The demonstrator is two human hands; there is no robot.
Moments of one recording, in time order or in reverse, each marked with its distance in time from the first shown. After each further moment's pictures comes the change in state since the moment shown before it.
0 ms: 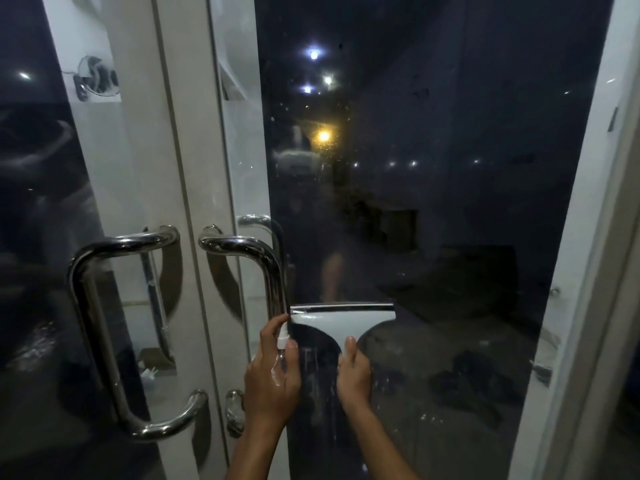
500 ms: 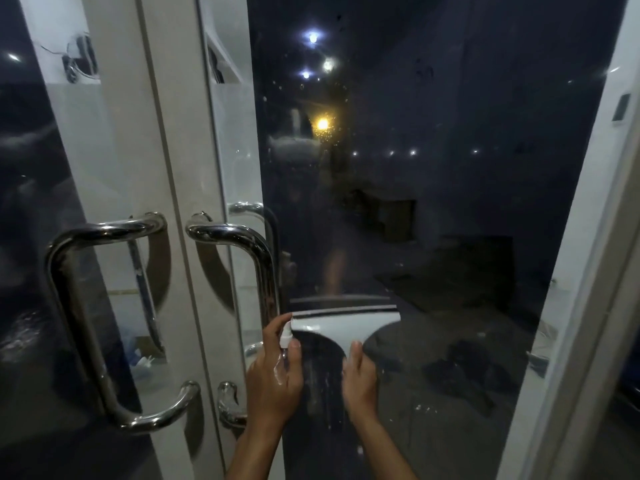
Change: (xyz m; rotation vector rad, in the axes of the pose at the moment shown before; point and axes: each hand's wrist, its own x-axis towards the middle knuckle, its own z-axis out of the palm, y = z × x) left_hand -0.008 -0.014 0.019 -0.022 -0.045 0.000; right_hand -0.002 0.023 -0.022 -0.079 0.012 -0.017
